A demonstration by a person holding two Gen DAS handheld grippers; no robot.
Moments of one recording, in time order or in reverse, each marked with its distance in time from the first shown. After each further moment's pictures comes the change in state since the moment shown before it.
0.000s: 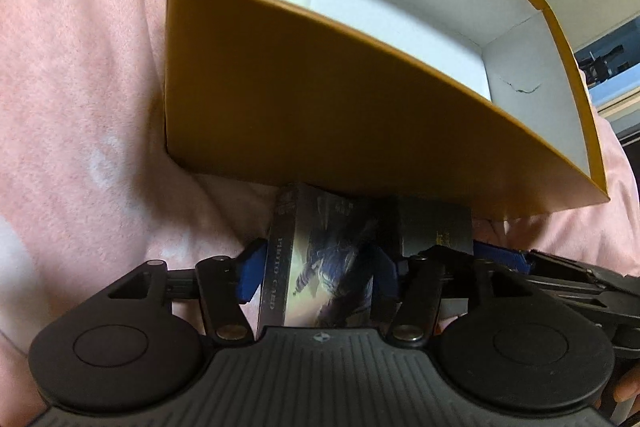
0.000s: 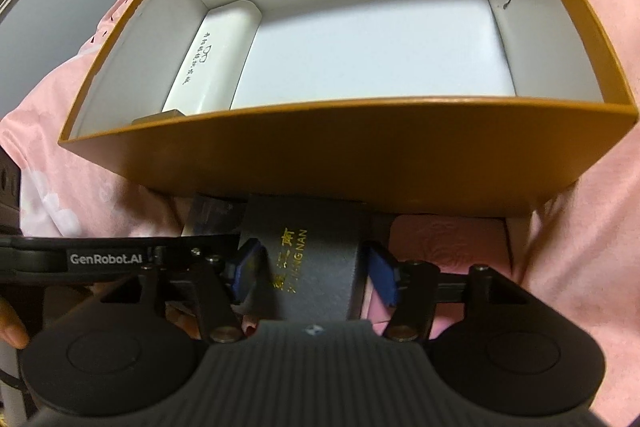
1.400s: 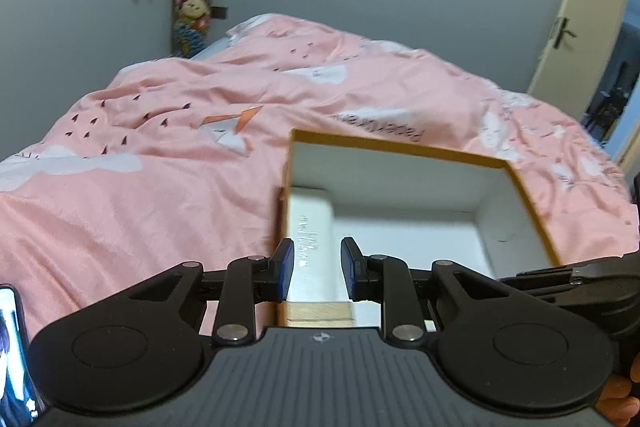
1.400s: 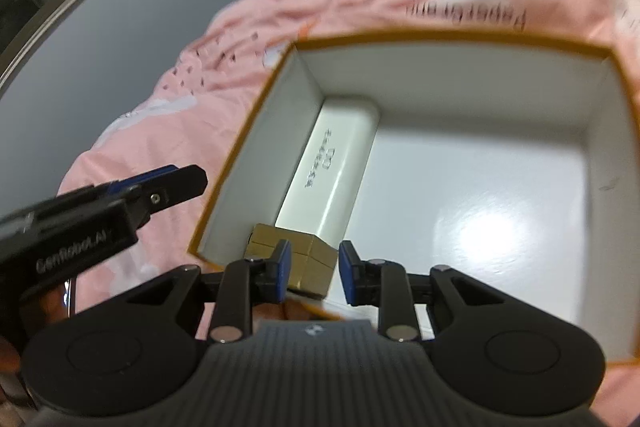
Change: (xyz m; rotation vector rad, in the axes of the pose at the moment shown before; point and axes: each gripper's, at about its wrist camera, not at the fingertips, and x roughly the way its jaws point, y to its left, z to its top) left arm -0.151 -0.061 0.017 0.239 -0.510 0.204; right arm -0.052 0.076 0.065 -0.184 -0.133 0.113
